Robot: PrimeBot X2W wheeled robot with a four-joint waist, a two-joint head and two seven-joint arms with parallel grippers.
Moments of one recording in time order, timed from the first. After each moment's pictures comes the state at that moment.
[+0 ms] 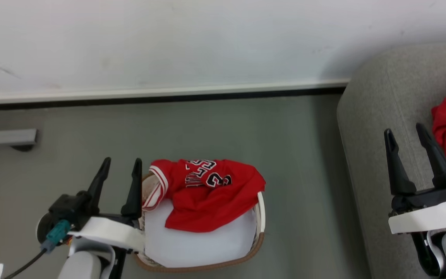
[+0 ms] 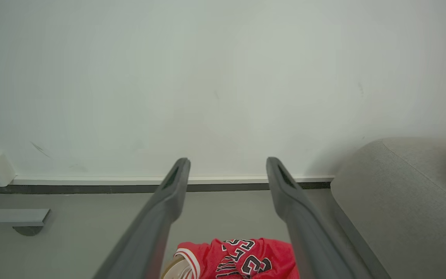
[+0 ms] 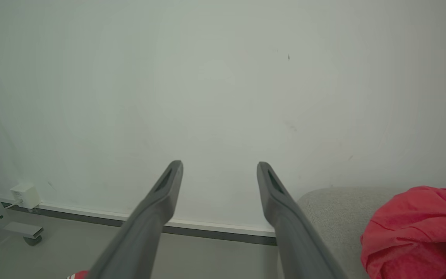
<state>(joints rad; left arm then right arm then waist) -0.27 0.11 -0.07 0.28 -0.20 -0.09 -0.26 -0.33 -0.23 0.15 0.20 0.40 0.13 -0.26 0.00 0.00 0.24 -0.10</state>
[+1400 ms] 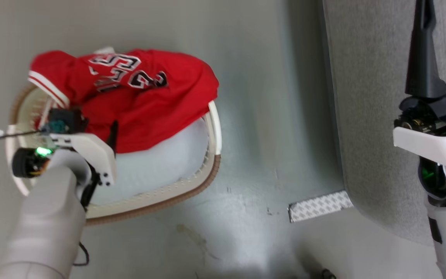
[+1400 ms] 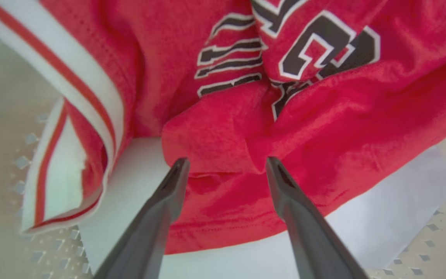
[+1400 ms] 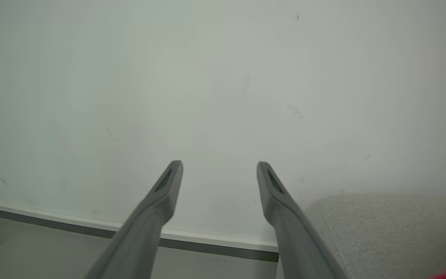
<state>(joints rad) -0.93 0.22 -0.23 1.17 -0.18 -0.13 -0.15 -0.67 -0.13 0.15 -0.07 0.37 0.13 -0.26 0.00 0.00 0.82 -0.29</state>
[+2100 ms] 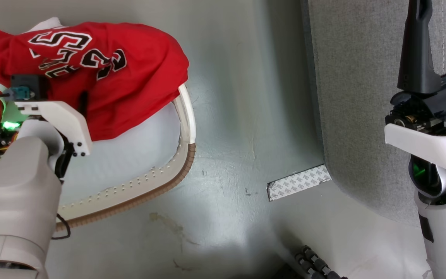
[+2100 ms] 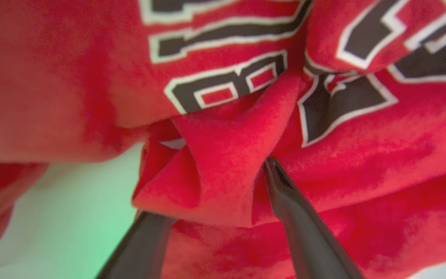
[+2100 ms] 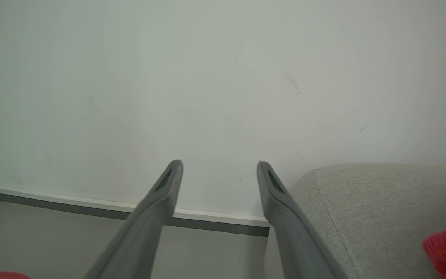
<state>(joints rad) -1.09 0.28 -0.23 1.28 -0.21 -0.11 -0.10 -0.70 -0.09 0.17 -0.11 0.38 0.13 -0.26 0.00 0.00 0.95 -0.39</state>
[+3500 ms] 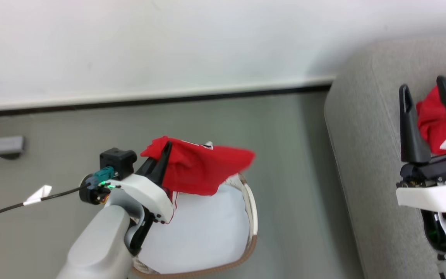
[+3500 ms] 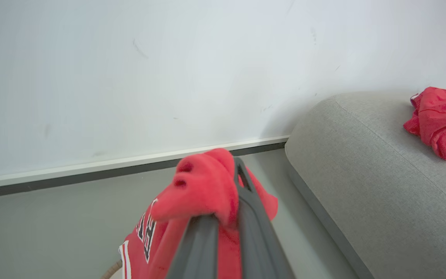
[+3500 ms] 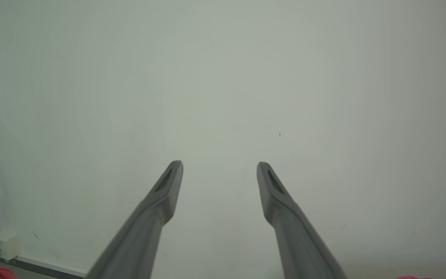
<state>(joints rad) -0.65 0.17 -0.45 0.76 -0.45 -0.13 -0.26 -0.43 -0.22 0.12 0.05 0.36 0.13 -0.26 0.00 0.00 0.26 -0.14</state>
